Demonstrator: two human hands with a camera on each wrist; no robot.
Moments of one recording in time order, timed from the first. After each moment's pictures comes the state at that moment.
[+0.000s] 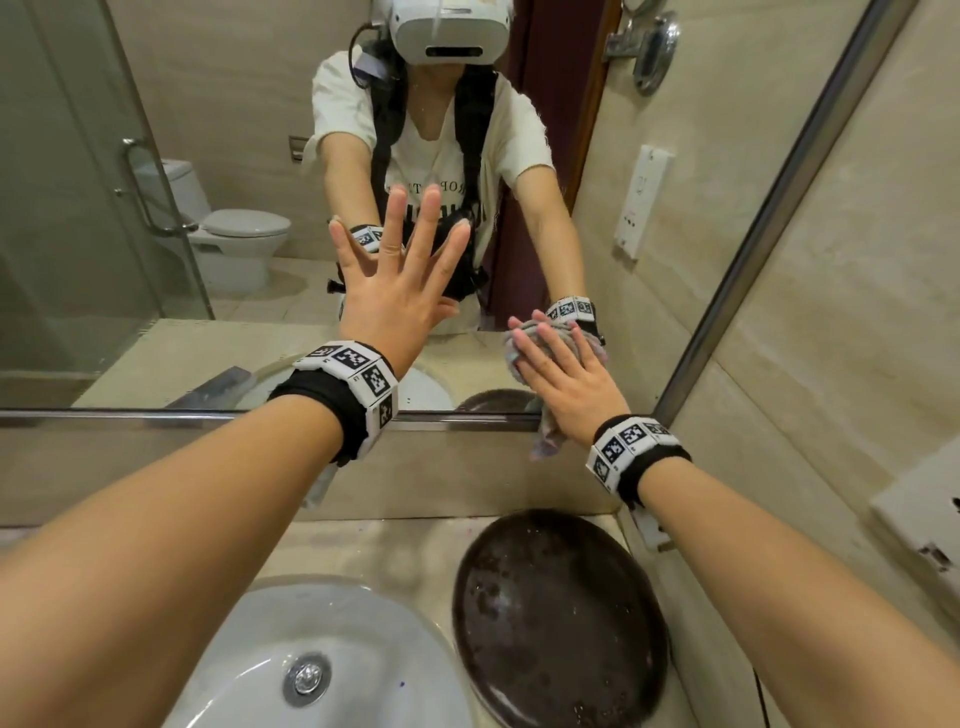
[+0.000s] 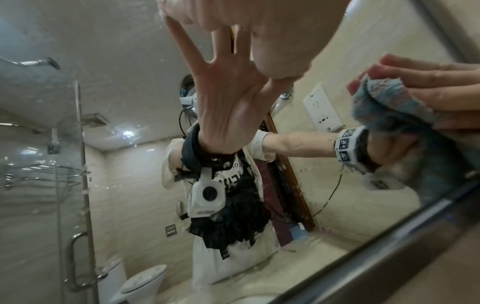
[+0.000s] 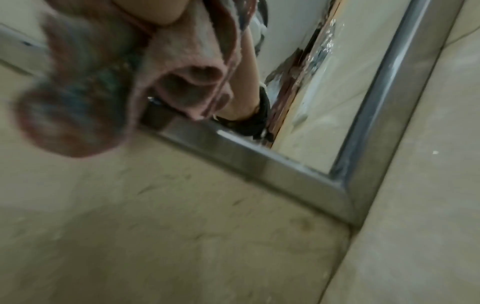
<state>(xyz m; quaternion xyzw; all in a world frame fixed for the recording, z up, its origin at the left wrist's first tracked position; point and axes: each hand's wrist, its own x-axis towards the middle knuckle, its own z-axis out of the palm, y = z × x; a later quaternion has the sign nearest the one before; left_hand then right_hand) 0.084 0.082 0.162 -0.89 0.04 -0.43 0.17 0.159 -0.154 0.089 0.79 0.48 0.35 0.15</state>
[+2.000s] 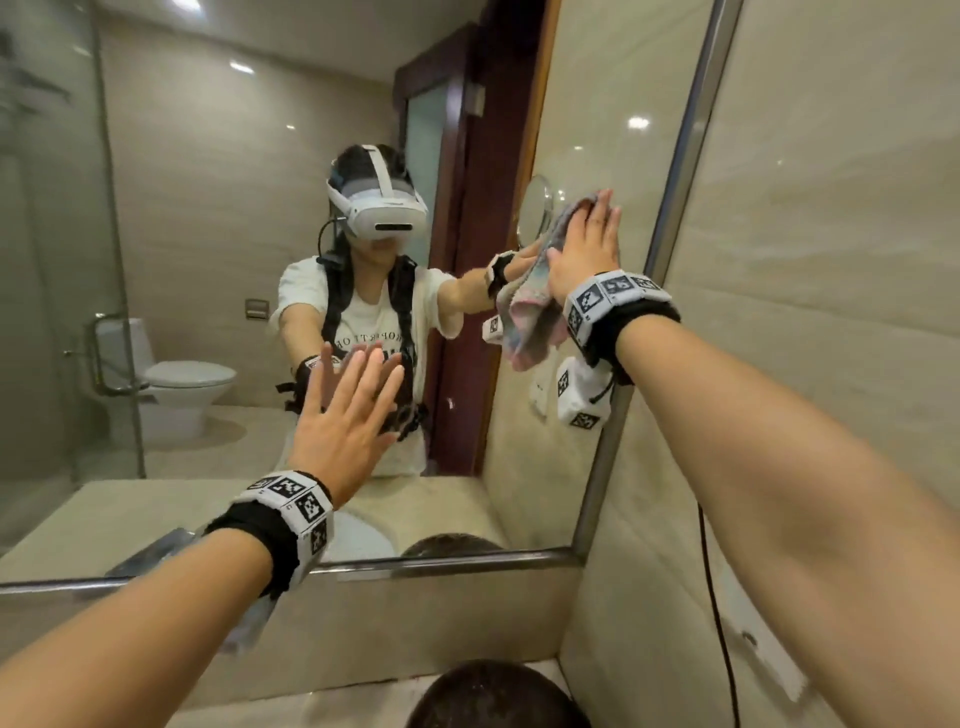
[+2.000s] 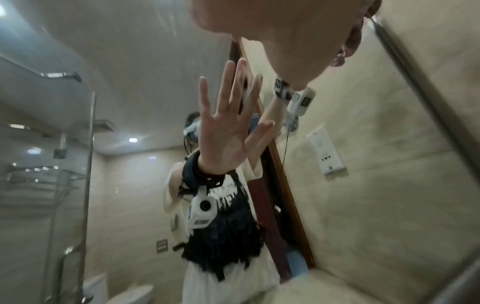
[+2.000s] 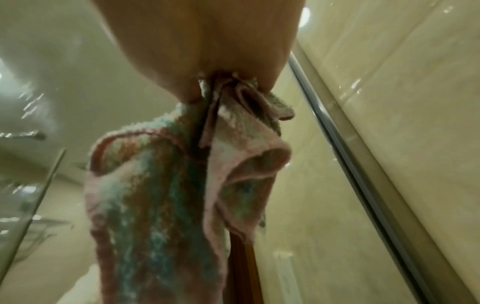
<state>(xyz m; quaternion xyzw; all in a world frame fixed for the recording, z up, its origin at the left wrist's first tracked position) 0.043 0.093 0.221 -0.90 0.05 -0.41 0.14 0.133 -0.143 0.421 0.93 0.03 0.36 -0.06</state>
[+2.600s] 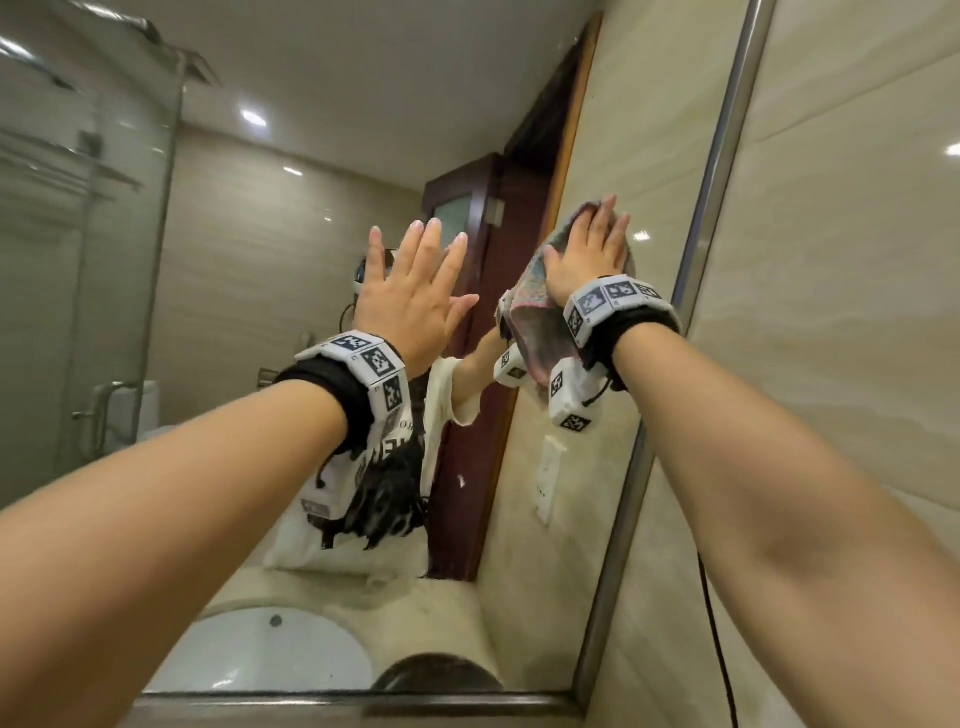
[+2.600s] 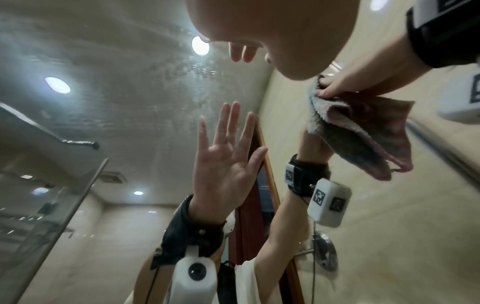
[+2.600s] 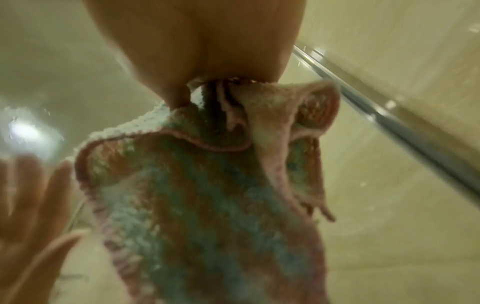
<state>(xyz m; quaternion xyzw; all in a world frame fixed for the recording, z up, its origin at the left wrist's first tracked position) 0.054 0.055 0.447 -0.85 -0.01 -0.51 0.07 0.124 -0.113 0.531 0.90 0.06 0.42 -0.12</state>
